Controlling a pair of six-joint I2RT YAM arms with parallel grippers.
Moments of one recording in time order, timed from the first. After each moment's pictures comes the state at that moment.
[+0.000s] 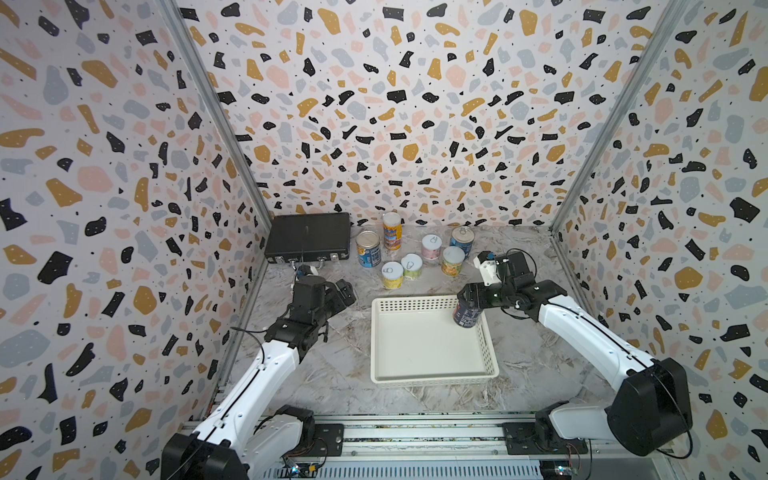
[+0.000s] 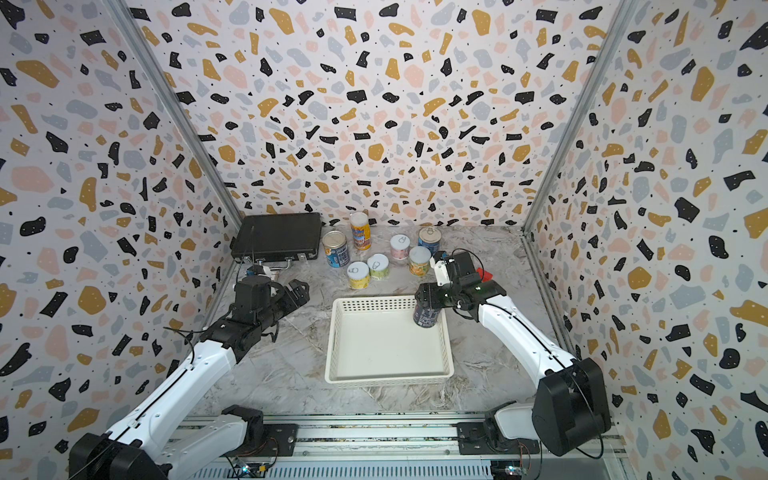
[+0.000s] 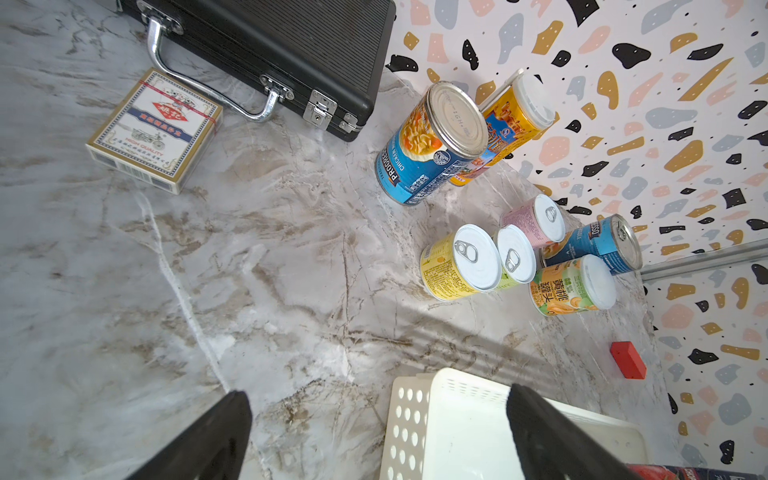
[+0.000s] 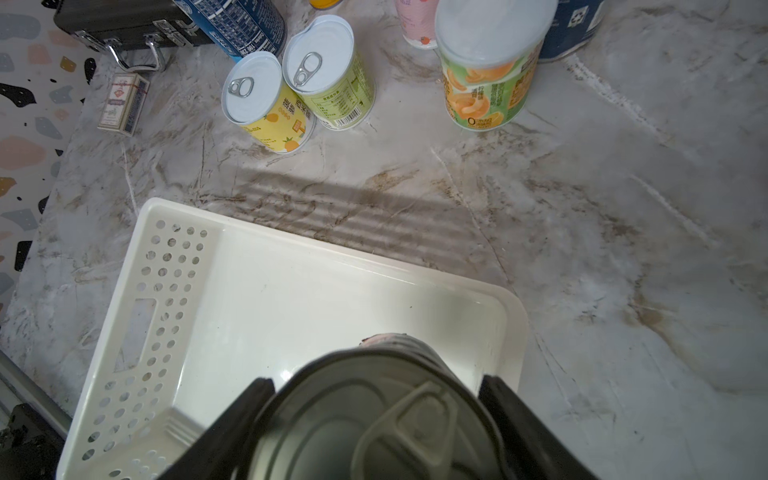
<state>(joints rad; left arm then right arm) -0.23 1.01 0.72 -0.32 -0.04 -0.68 0.42 1.35 1.04 -0.55 -0.24 0.24</state>
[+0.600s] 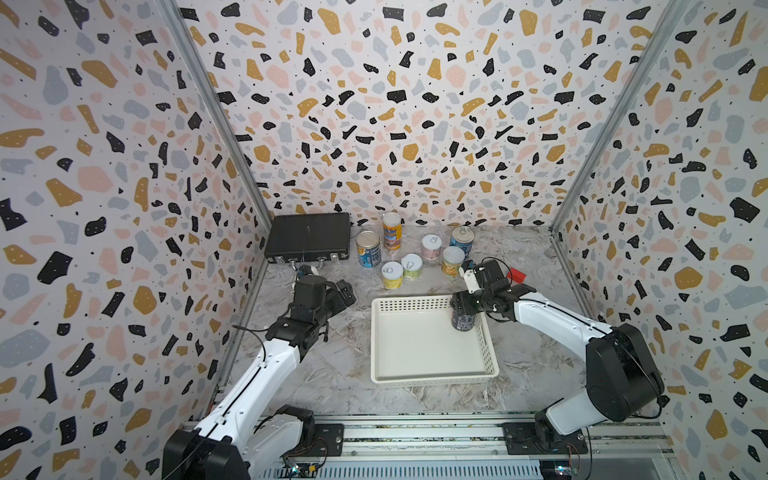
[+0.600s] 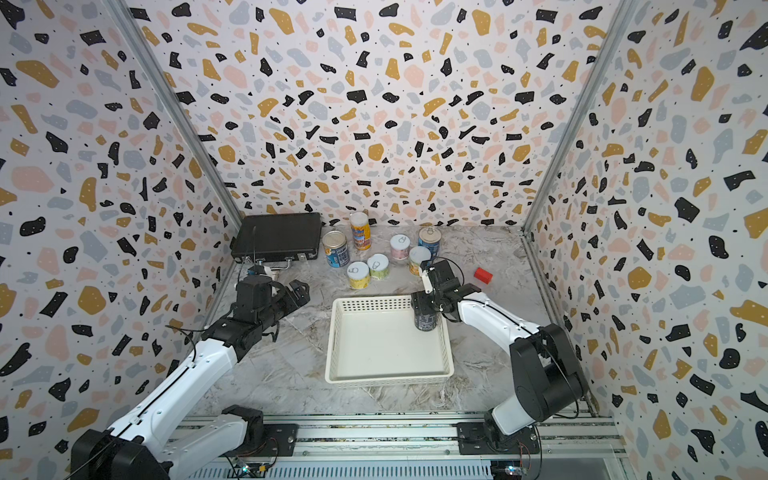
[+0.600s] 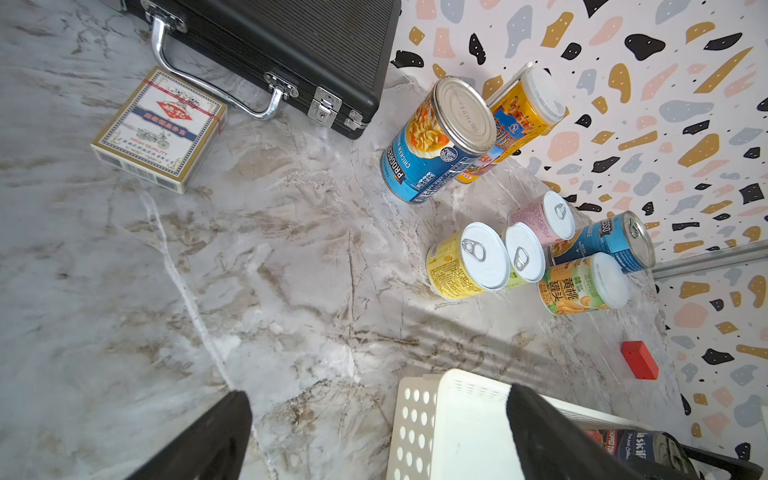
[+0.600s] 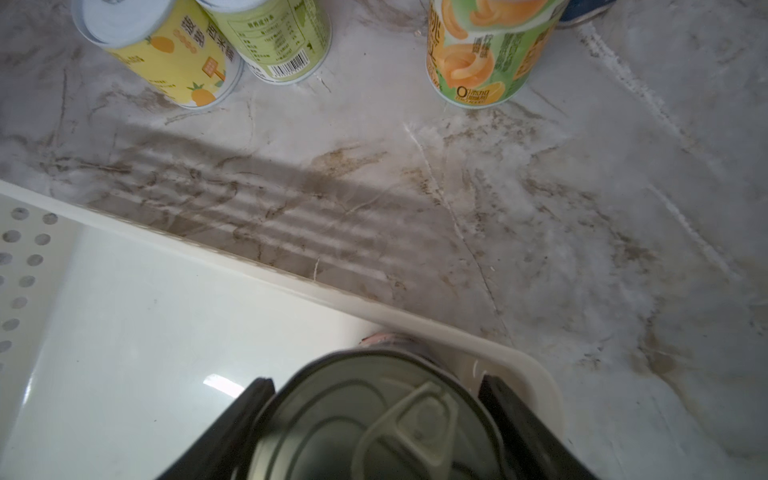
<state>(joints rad) -0.23 1.03 0.72 -0.32 -0.04 -0.67 0.48 1.52 0.98 -0.39 -0.06 0.16</state>
